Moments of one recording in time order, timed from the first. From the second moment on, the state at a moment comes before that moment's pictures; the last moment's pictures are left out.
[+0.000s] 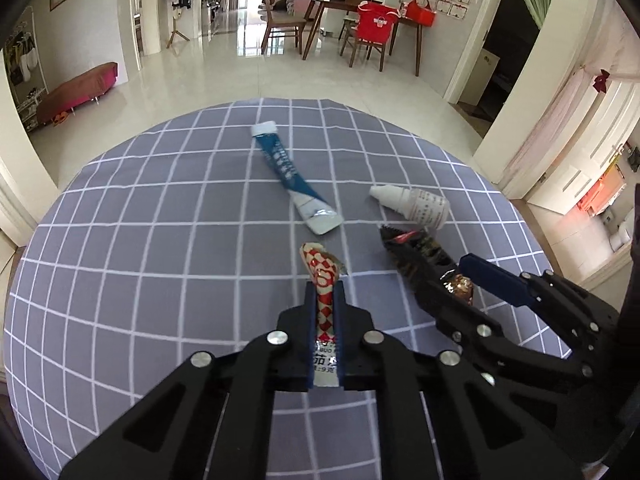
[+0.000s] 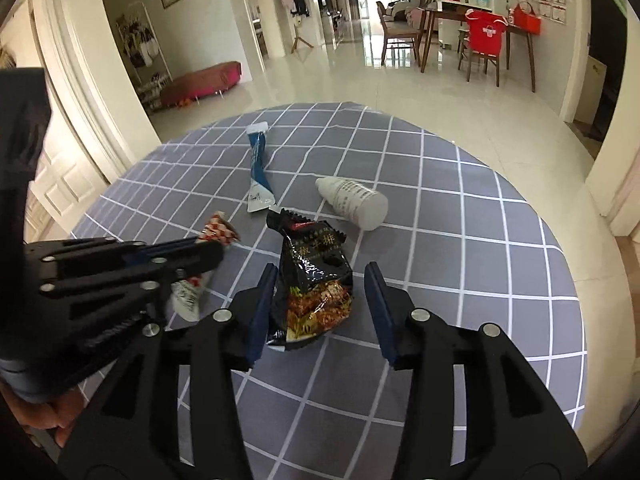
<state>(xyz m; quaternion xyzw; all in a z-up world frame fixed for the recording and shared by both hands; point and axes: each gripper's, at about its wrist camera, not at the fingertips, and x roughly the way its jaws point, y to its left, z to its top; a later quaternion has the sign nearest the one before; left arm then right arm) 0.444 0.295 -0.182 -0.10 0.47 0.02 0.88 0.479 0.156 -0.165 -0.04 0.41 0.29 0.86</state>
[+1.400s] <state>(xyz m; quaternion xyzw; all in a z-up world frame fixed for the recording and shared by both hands) 0.362 -0.060 -0.163 0.02 0.46 -0.25 0.85 0.289 -0.230 -0.154 0.16 0.33 0.10 0.92</state>
